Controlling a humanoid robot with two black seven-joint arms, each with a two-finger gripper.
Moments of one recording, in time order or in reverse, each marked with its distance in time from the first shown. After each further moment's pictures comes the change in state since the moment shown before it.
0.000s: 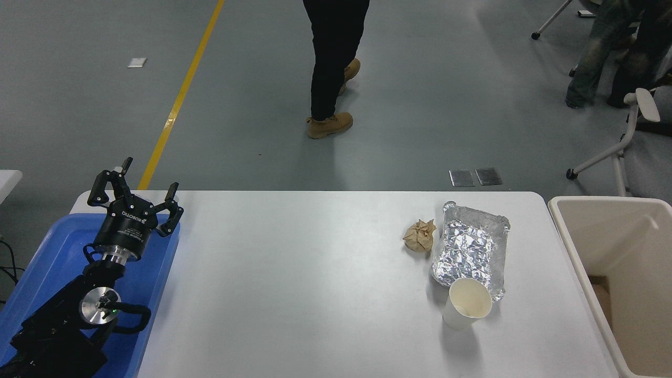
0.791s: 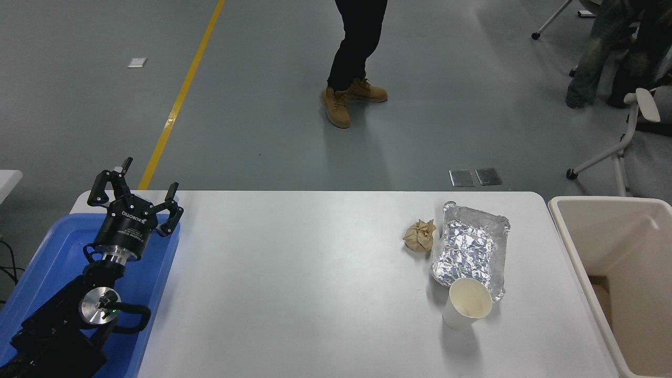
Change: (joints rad) left arm 0.000 0.000 0.000 0.000 0.000 0.000 0.000; right arm -0.001 0.000 0.000 0.000 0.000 -0.001 0.000
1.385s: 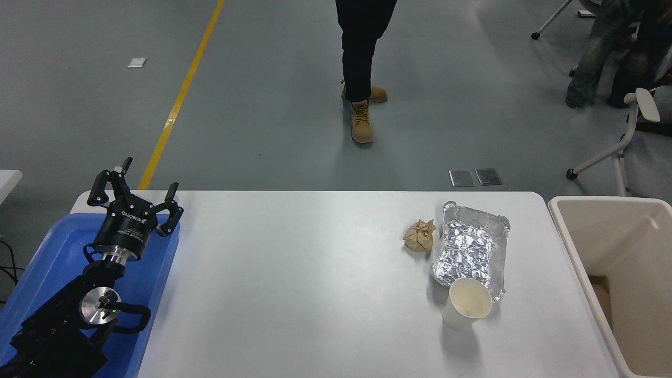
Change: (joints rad) left arm 0.000 0.000 0.000 0.000 0.000 0.000 0.000; right arm 0.004 0.002 -0.001 0.008 -0.004 0.004 -0.003
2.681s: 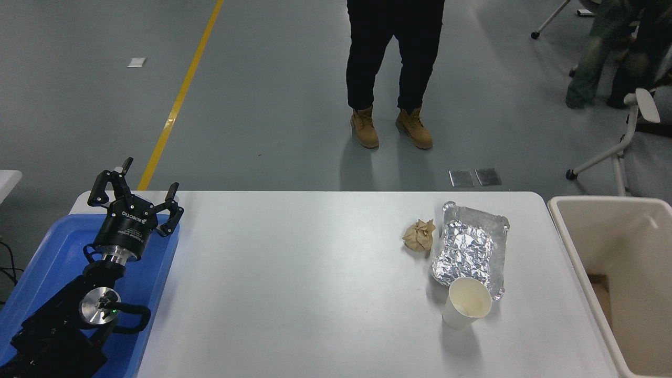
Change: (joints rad) left arm 0.000 0.000 0.000 0.000 0.000 0.000 0.000; right arm 0.569 -0.123 -0.472 0.389 -0.088 0.020 0.137
